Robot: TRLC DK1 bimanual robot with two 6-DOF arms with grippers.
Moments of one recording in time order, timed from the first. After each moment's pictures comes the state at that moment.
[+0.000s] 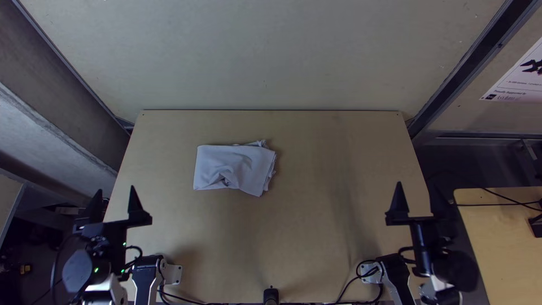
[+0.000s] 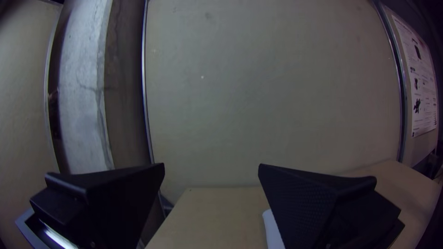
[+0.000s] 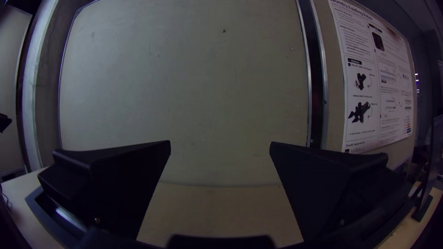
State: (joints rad) left arm 0.11 0.02 0.55 -0.41 -0.12 0.11; right arm 0.23 0.00 0.47 -0.23 0.17 -0.03
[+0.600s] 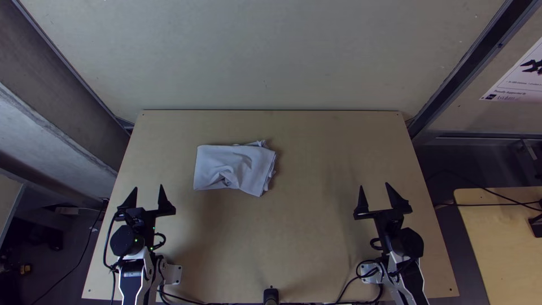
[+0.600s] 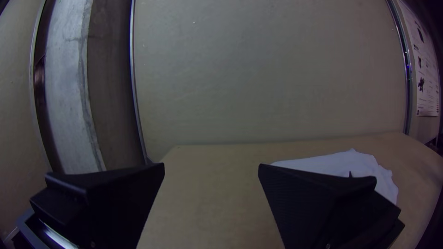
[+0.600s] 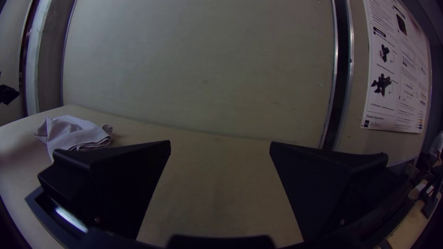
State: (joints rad) left arm 0.11 0.01 0.07 -0.05 -0.11 0.09; right arm 0.28 0.00 0.01 0.04 0.17 -0.09
